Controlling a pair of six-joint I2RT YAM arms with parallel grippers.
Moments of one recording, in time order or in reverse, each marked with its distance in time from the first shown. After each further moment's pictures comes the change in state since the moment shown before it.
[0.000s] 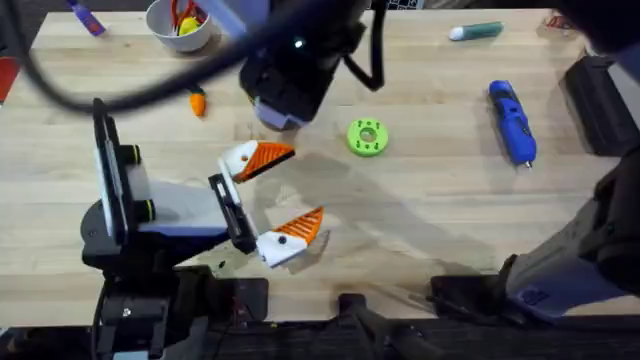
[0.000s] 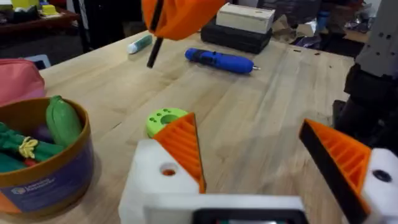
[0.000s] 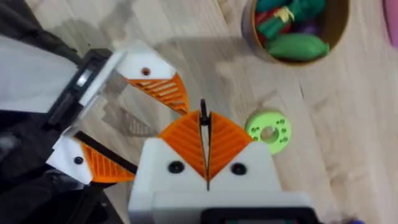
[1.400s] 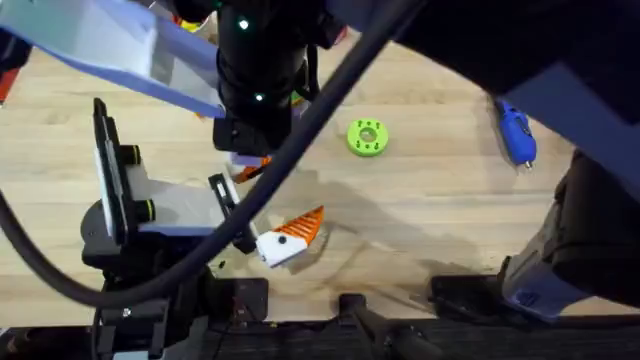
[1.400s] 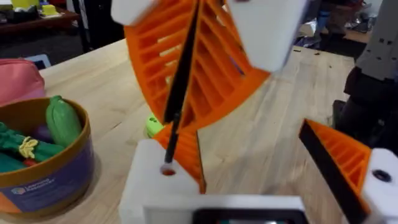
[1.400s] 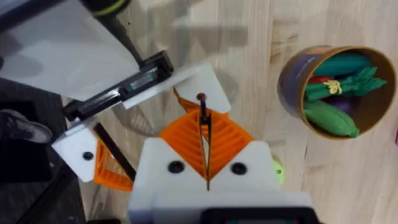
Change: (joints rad) left arm 0.000 0.000 0.000 0.000 0.000 0.000; right arm 0.087 0.085 0.004 0.042 -0.106 -0.328
